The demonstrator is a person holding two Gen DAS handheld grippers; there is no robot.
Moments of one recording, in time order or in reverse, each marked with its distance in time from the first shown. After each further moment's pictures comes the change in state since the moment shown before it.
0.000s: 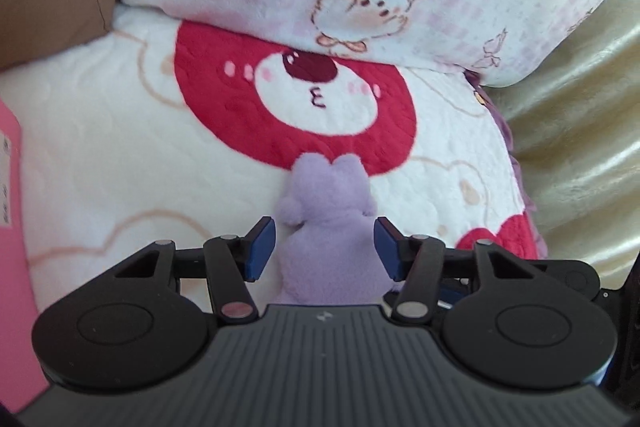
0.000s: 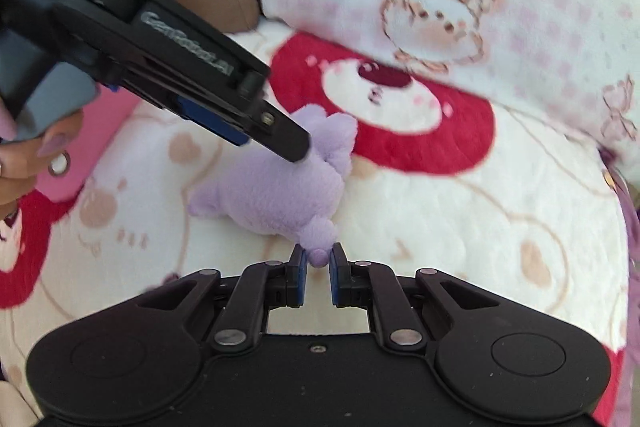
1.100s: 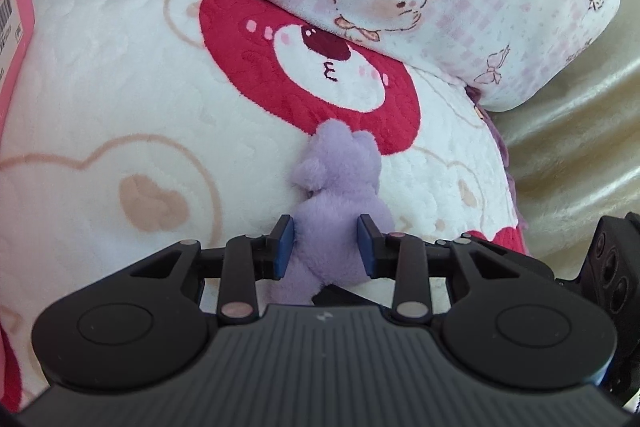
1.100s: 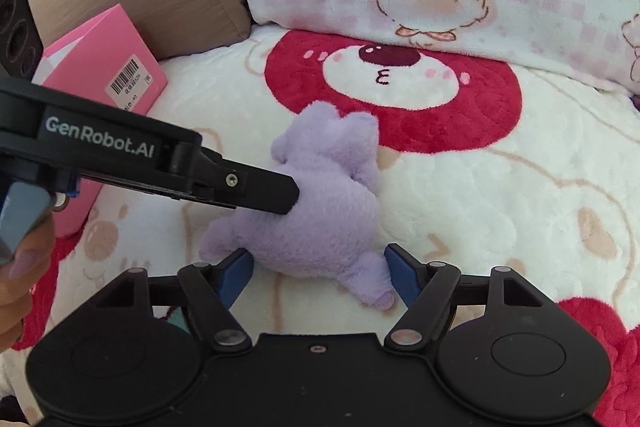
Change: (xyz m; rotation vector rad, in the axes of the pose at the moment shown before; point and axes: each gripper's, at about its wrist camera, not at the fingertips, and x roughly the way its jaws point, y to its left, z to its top) left arm 0.007 0.016 -0.045 -0.120 -0.109 -0.056; right arm 0.034 -0.013 -0.008 0.136 -0.084 0.129
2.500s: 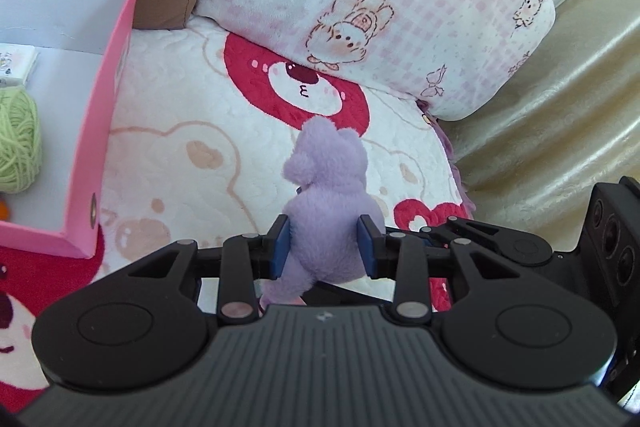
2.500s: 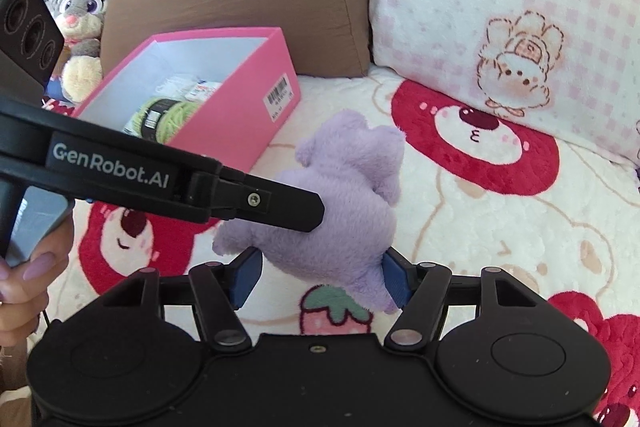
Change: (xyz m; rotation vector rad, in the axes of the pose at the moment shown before) left arm -0.143 -0.029 -0.056 0.035 -0.092 -0.001; right arm -0.098 0.094 -0.005 -0.154 -0.012 0.096
